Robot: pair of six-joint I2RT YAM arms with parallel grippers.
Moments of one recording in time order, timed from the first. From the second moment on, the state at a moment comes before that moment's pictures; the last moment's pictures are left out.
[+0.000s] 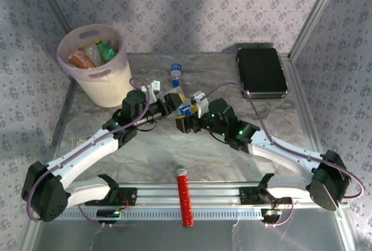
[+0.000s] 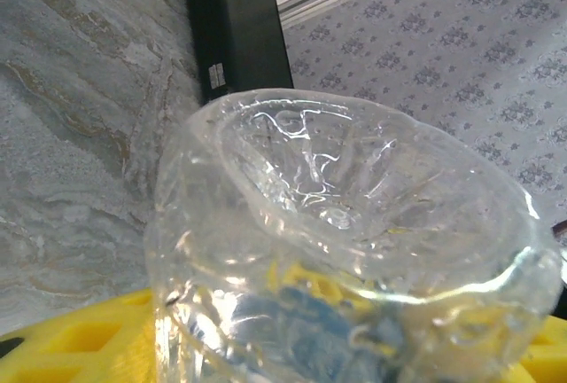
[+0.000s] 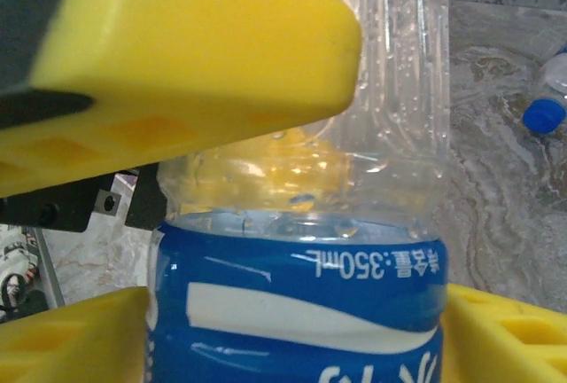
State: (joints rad) left arm -0.66 1.13 0.81 0.07 0.30 -1.09; right arm 0.87 1.20 0.84 0.02 -0.11 0.30
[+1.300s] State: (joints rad) left arm 0.10 2.10 2.81 -1.22 0.21 -0.32; right arm 0.76 1.05 0.85 -0.28 -0.07 0.35
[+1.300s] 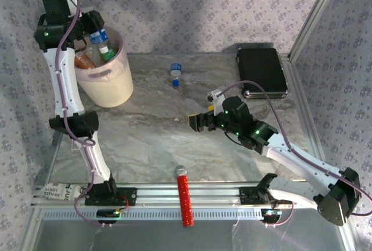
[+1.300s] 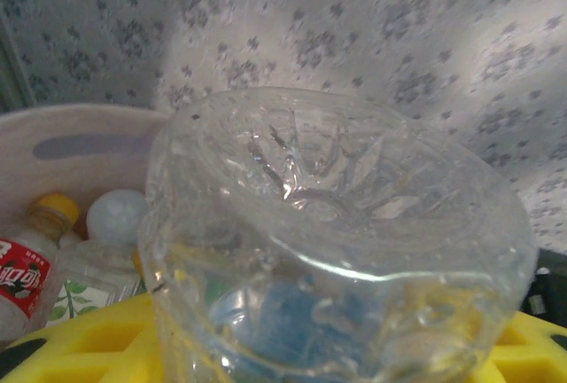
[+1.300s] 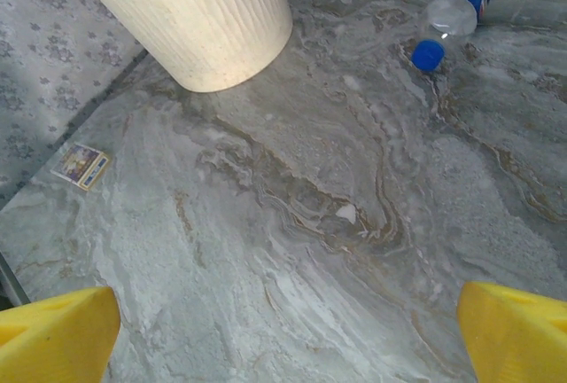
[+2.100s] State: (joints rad) left arm 0.03 2.24 2.81 -1.42 0.02 -0.17; right arm 0.74 1.06 0.85 -0.33 -0.04 0.32
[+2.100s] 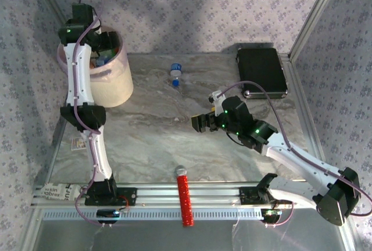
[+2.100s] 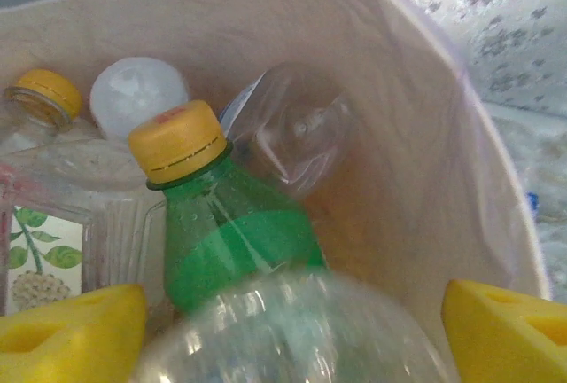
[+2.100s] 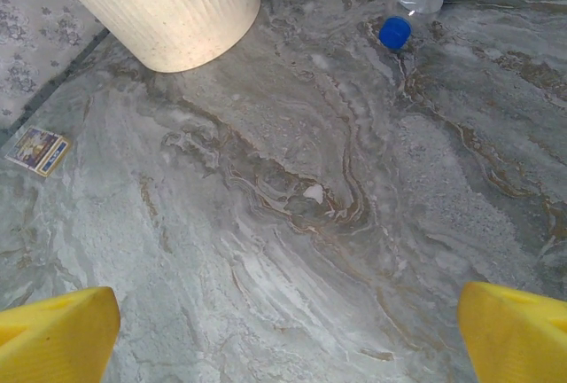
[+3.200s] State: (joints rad) left arm 0.02 2.19 2.92 -1.45 -0.06 -0.14; right arm 0.71 1.15 0.88 -0.34 -0.02 0.36
